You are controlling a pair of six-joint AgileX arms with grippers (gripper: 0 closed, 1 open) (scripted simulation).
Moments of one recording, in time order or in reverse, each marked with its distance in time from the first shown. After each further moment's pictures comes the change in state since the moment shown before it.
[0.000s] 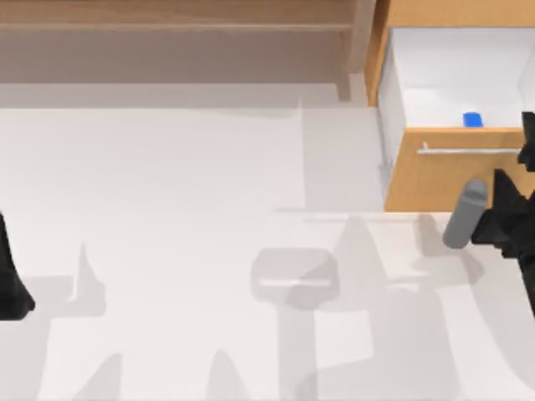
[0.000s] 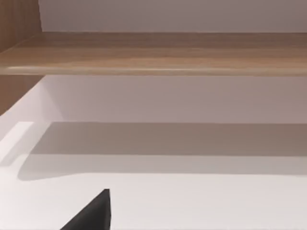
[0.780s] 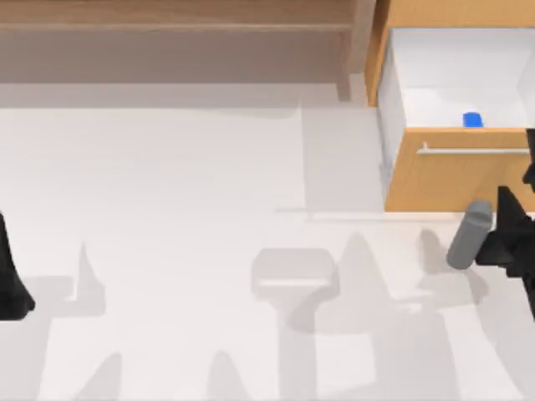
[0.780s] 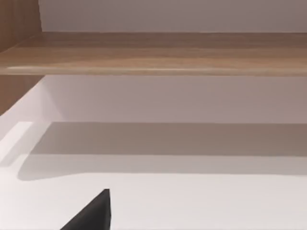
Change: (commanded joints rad) left arm 0.000 0.000 0.000 0.000 0.000 0.000; right arm 0.038 -0.016 -0.094 0.077 0.038 0.000
